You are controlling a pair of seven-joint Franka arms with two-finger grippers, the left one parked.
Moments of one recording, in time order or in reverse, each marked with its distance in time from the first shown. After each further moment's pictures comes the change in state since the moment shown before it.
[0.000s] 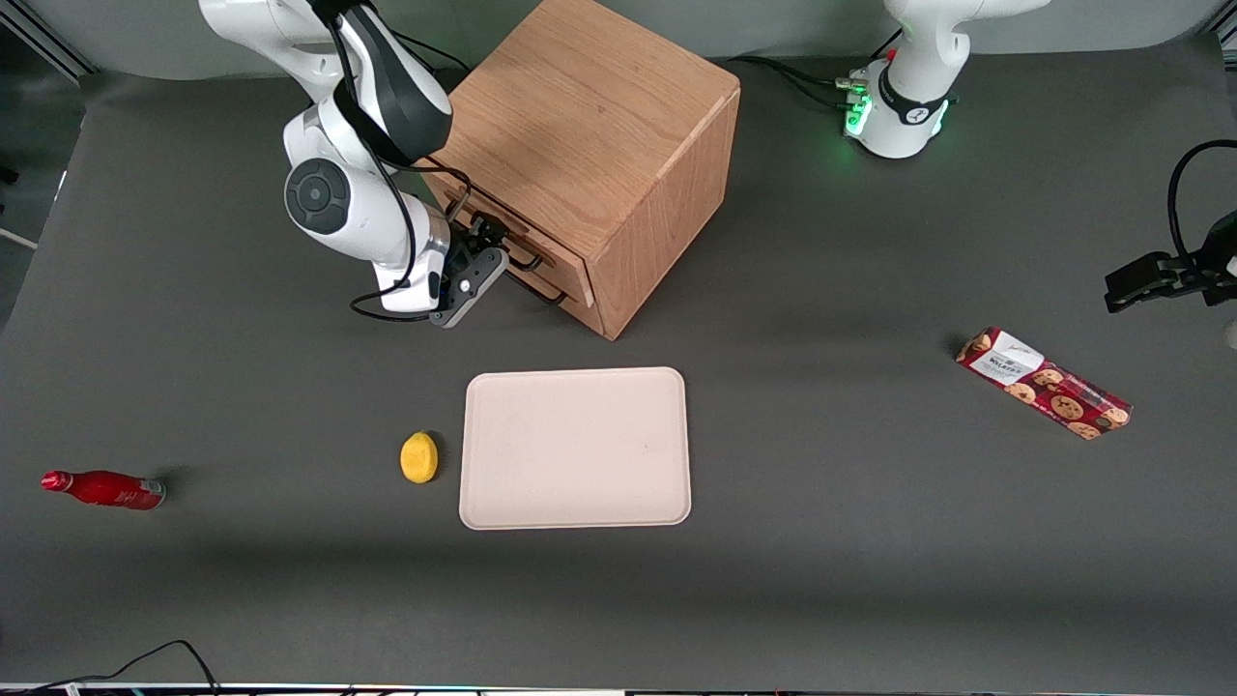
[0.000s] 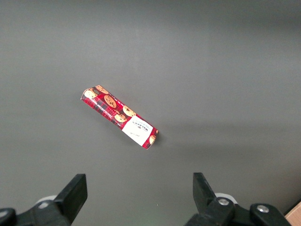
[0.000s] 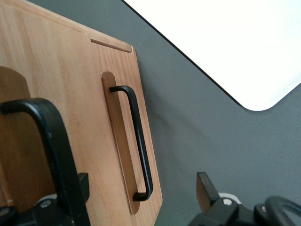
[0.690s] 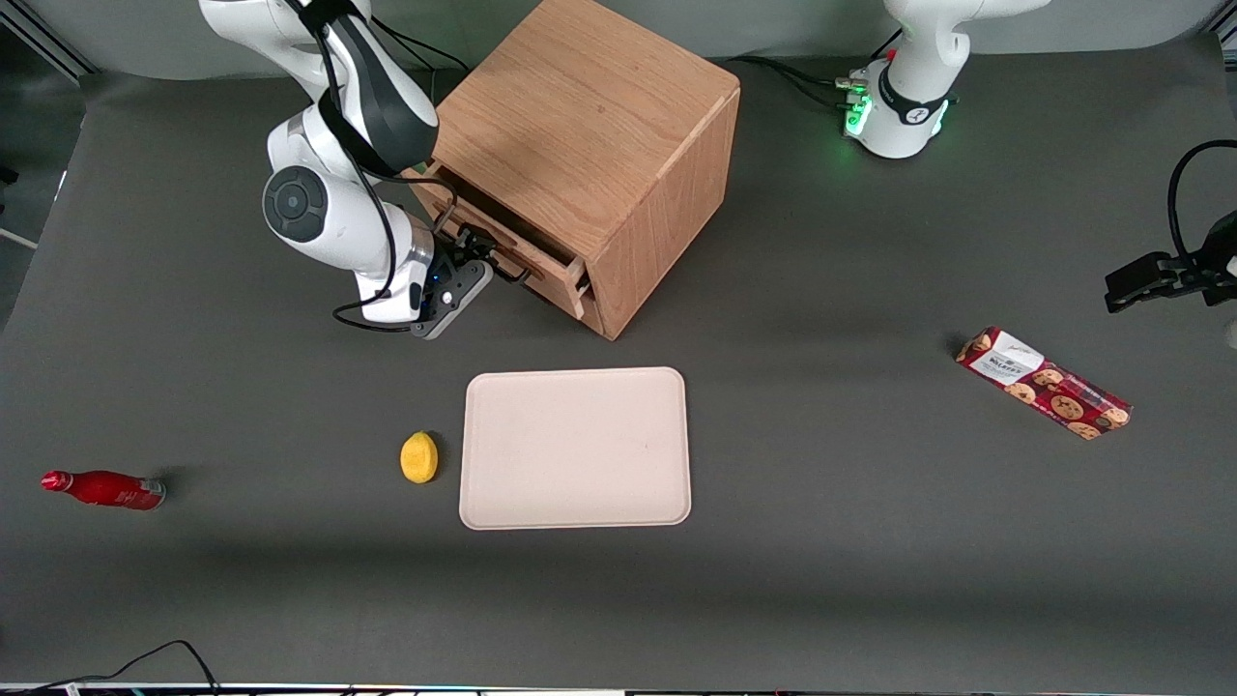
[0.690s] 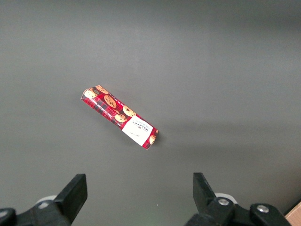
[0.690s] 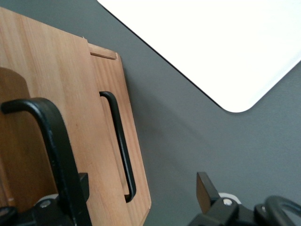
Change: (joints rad) arm -0.008 0.002 -0.036 0.006 -0.020 0.023 -0.009
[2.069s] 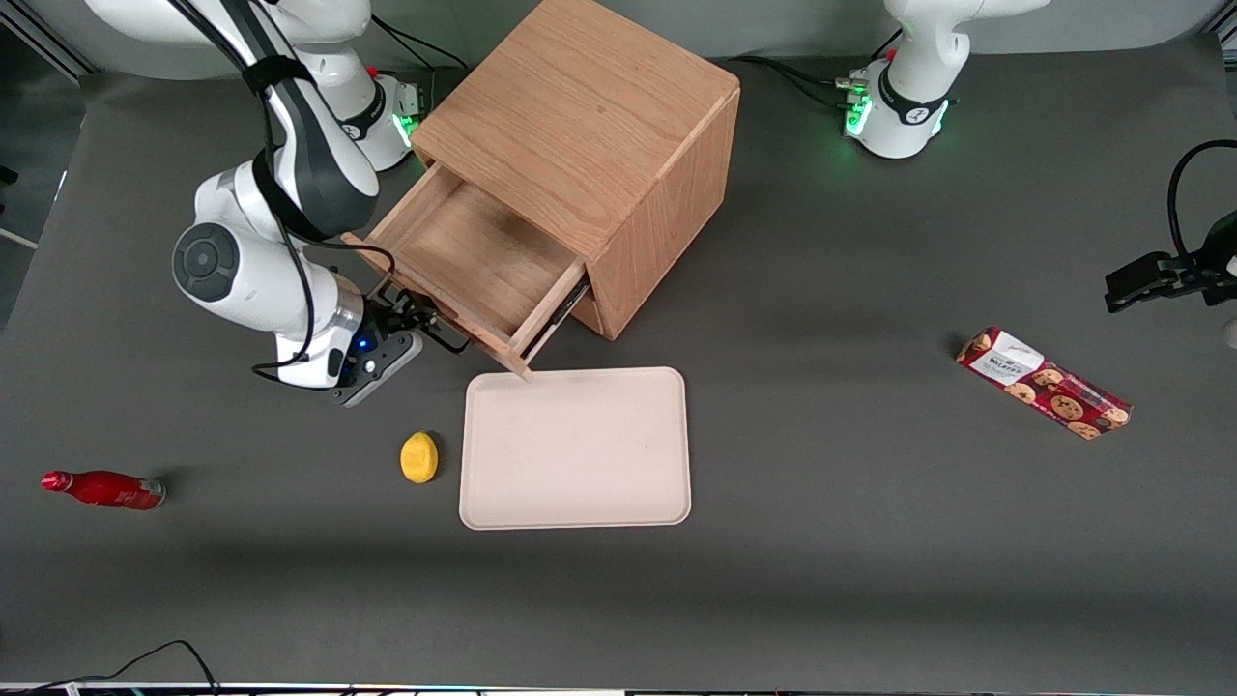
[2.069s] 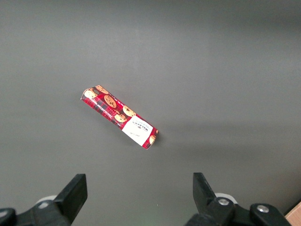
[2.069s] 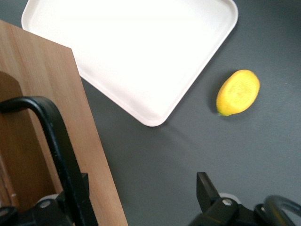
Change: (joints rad) arm -0.010 0.122 -0.154 0.158 -0.129 0.019 -0.019
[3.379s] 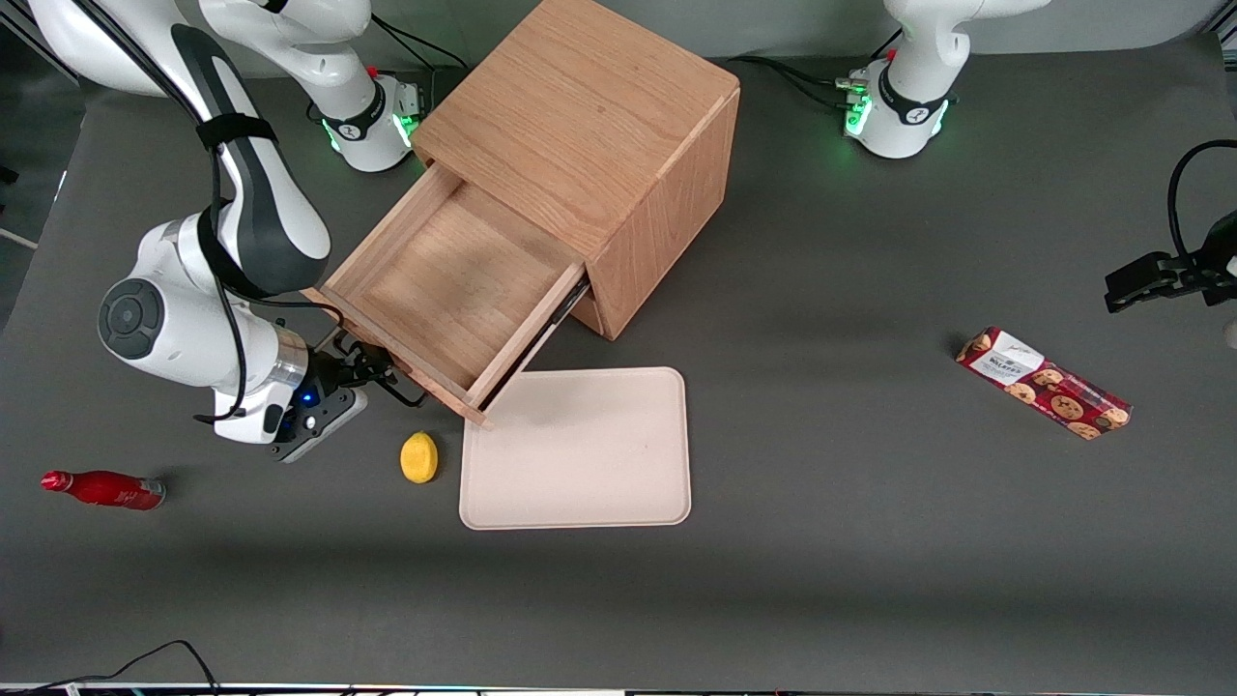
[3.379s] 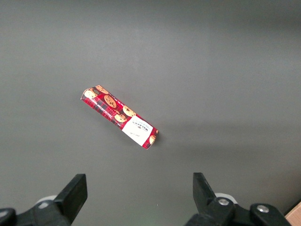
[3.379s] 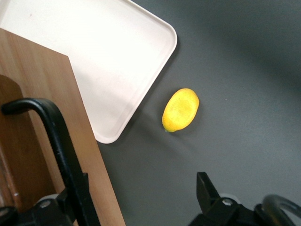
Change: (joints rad) arm 0.001 0.115 -0.099 0.155 -0.027 0.000 -0.054
